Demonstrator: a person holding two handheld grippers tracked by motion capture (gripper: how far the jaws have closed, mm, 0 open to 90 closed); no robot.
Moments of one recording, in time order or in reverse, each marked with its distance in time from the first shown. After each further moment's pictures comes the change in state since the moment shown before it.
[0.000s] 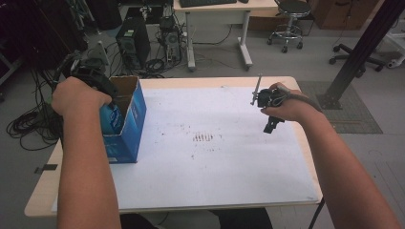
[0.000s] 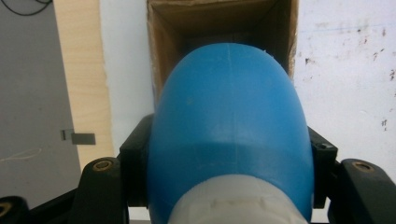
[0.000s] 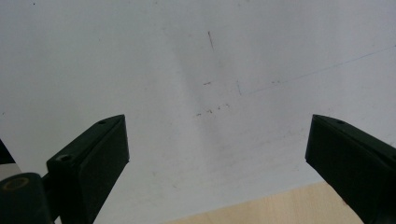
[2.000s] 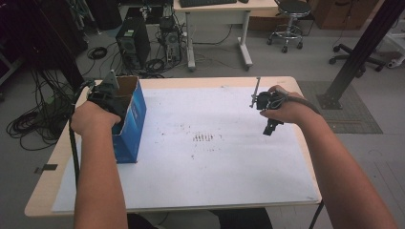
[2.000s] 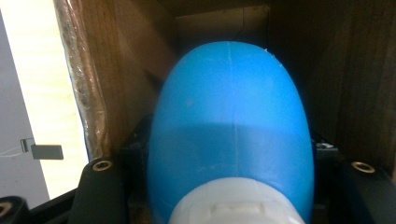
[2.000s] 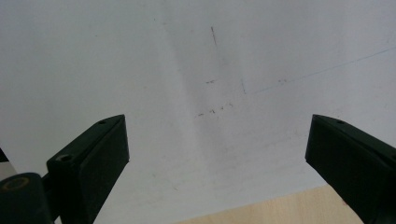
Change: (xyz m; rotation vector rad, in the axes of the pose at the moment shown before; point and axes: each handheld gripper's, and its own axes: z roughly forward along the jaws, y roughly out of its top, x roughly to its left) left arm -0.001 -0.002 0.081 0.048 -0.004 0.006; right arm 0.001 0.001 0.010 0.018 0.007 0.000
